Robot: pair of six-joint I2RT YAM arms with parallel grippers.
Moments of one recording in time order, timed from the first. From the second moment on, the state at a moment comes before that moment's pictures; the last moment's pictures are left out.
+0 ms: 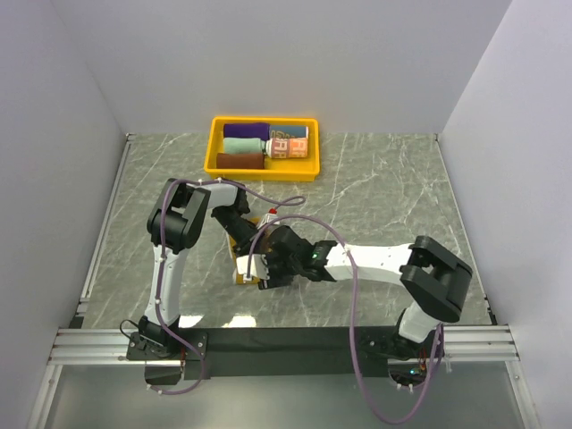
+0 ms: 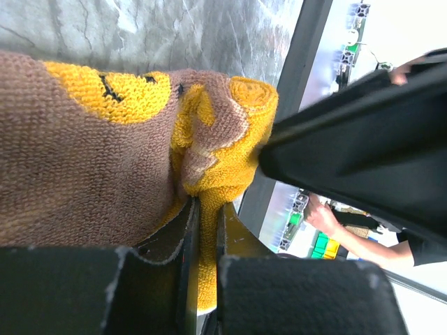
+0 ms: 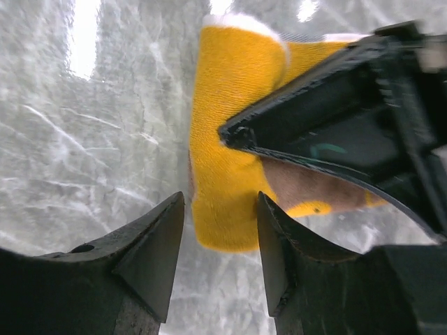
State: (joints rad) left arm -0.40 2.26 1.44 -1.32 0.95 0.78; right arm 1.05 1.61 0.91 -0.13 -0.23 -0.71
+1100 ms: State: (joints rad) left arm 0.06 1.93 1.29 -0.94 0.98 0.73; right arm 0.91 2.00 1.39 -0.64 -0.61 -0.48
